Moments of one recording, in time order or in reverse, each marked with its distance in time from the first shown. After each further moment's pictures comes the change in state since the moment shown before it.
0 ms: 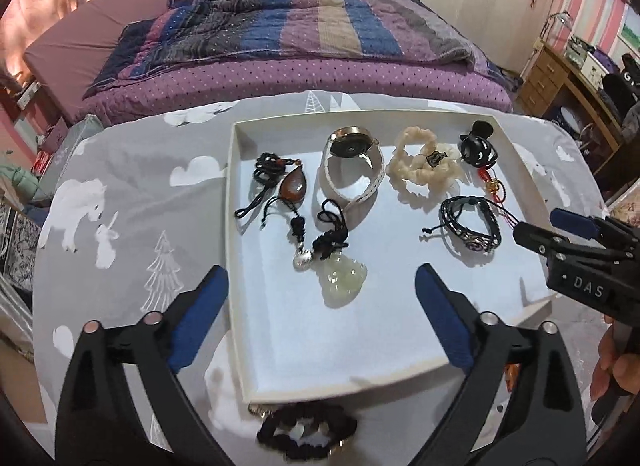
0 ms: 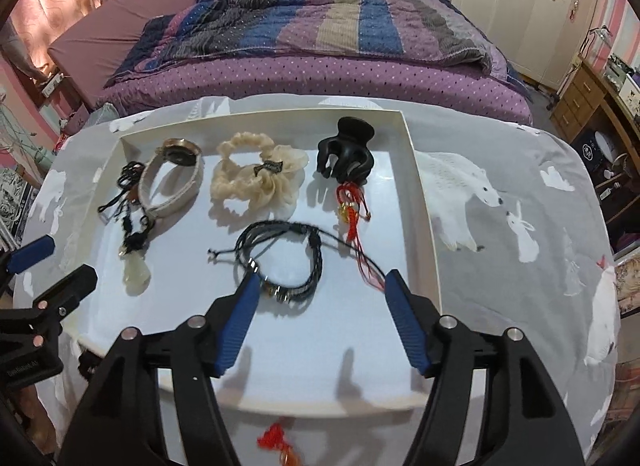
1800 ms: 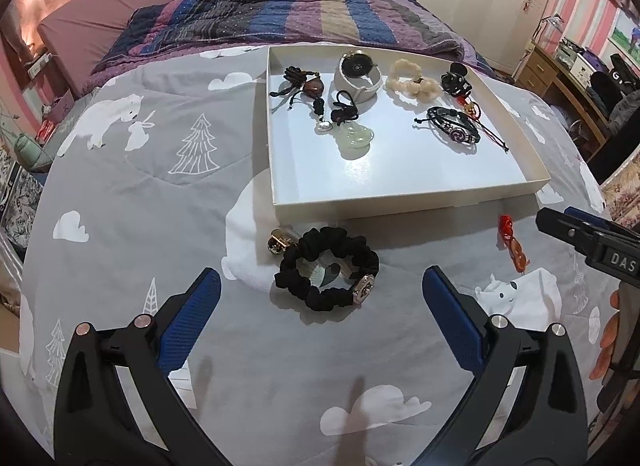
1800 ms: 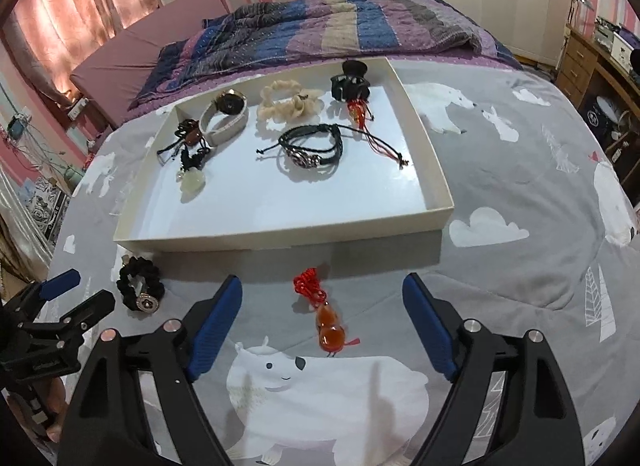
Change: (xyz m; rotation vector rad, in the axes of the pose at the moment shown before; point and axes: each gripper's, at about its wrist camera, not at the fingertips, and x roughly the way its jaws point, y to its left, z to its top) left arm -0.043 0.020 -0.118 -0.013 -0.005 -0.039; right arm -0.051 0.001 -0.117 0.112 -0.055 0.099
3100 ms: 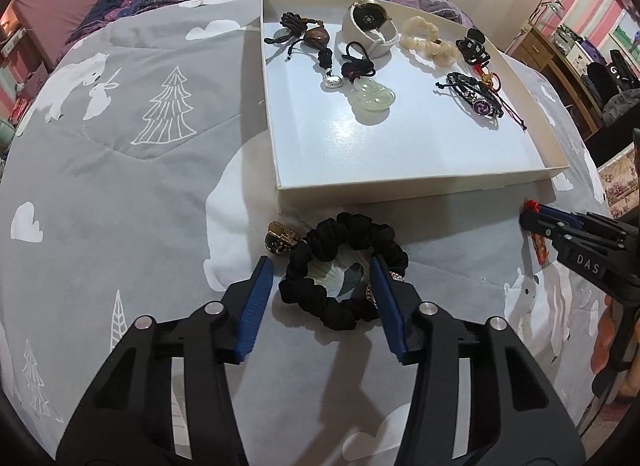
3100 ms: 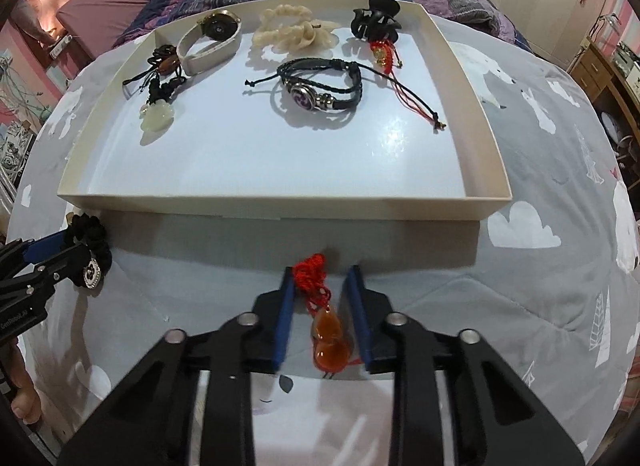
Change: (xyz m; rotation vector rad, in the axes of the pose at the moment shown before) left arm 0.055 0.019 0.007 -0.012 0.148 -0.082; right arm 0.058 0.020 0.001 -0.130 0.167 -0.102
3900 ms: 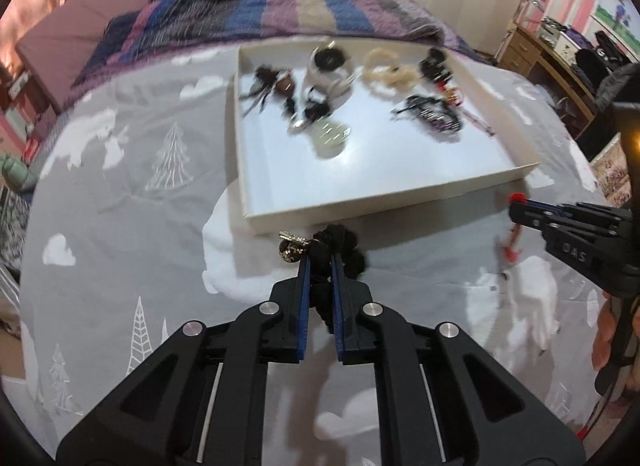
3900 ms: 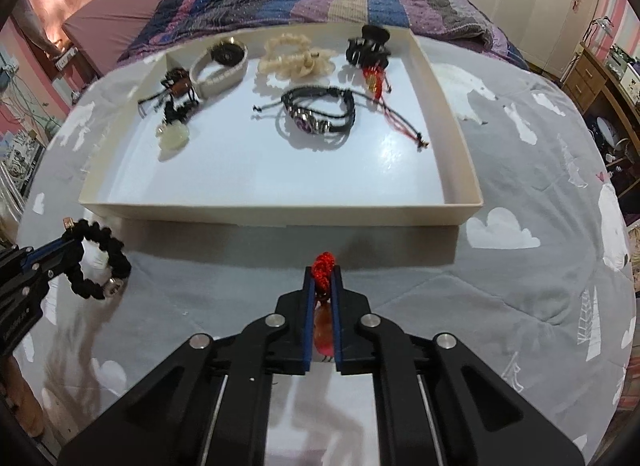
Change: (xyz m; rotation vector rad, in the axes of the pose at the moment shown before) left arm -0.049 -0.041 -0.006 0.093 -0.120 0.049; right arm -0.034 -0.001 -0.004 0.015 -0.074 0.016
